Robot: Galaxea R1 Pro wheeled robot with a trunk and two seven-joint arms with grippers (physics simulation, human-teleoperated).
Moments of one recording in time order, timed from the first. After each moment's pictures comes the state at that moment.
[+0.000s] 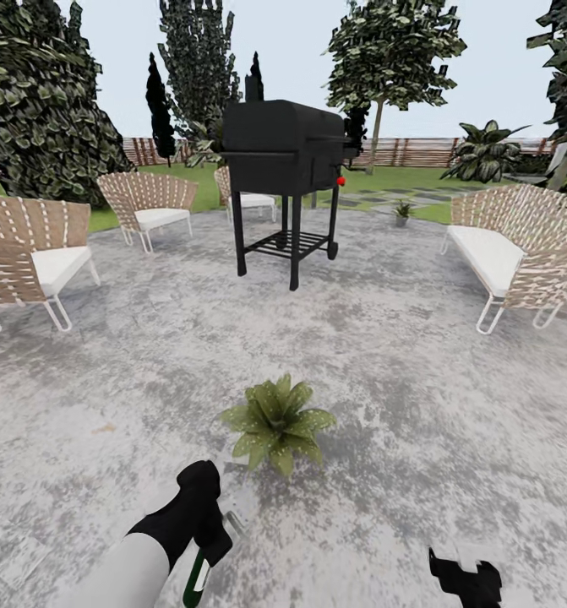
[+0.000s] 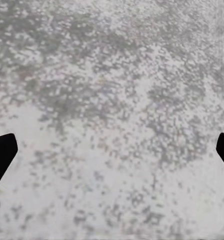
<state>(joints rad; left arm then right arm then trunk) -0.62 -0.13 -0.14 -0.64 -1.13 0.87 -1.05 -0.48 -0.15 -0.62 -0.07 0.55 -0.42 -0.10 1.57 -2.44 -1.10</state>
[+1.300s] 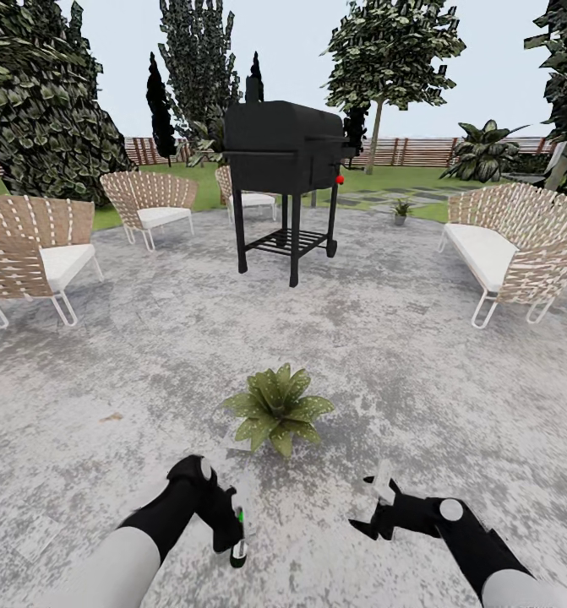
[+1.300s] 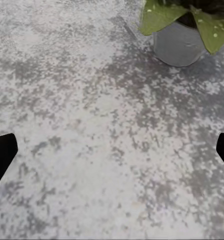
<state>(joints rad) -0.64 -0.09 -0.15 -0.65 -1.03 0.21 -1.16 -0.54 -0.11 -0.16 -0.56 0.66 -0.30 0.85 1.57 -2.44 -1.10</state>
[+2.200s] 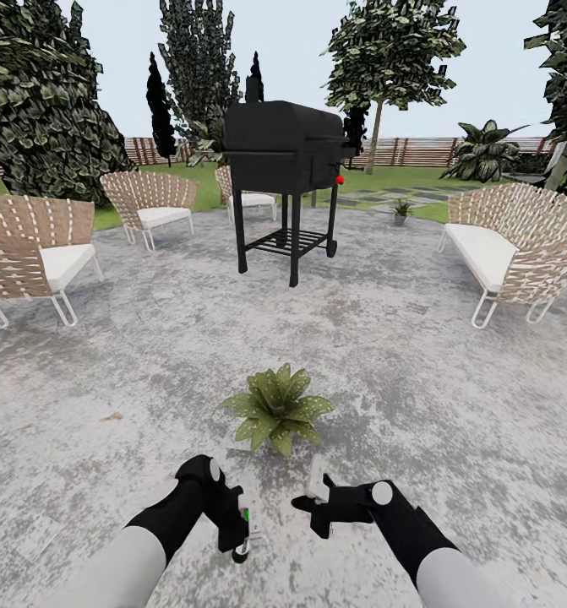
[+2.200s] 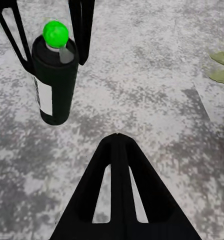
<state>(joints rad) -0.64 -0.10 -0.22 -0.66 -1.04 0.22 -1.12 -0.59 0.07 0.05 -0.56 0.66 -0.30 0.91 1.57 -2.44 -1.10</state>
